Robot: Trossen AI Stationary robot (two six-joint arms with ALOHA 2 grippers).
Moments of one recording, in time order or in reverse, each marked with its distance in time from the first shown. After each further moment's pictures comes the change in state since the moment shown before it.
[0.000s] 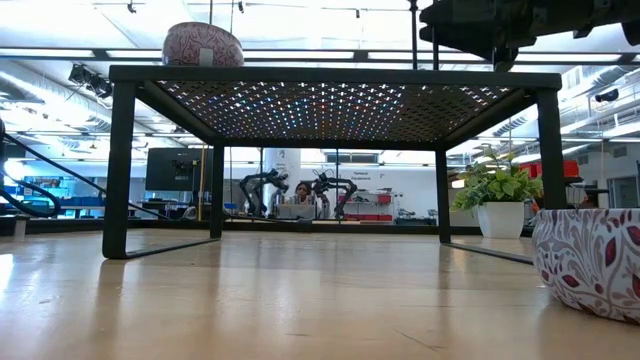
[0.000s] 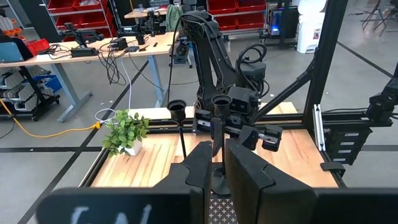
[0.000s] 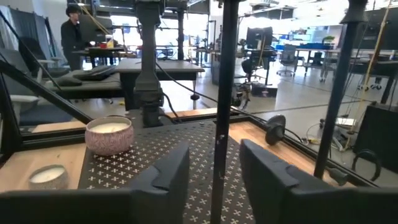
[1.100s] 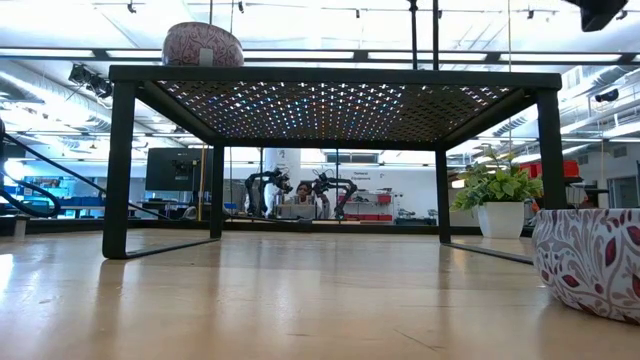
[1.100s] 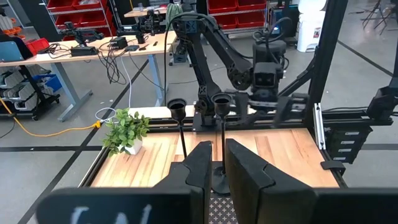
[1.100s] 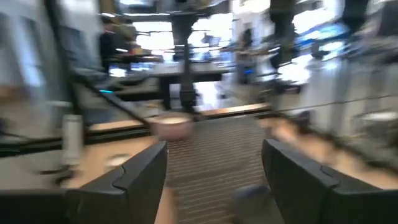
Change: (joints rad) left arm 0.000 0.000 0.000 -0.005 0.000 -0.001; right arm 0.374 -0.118 0.000 -0.098 0.266 0.061
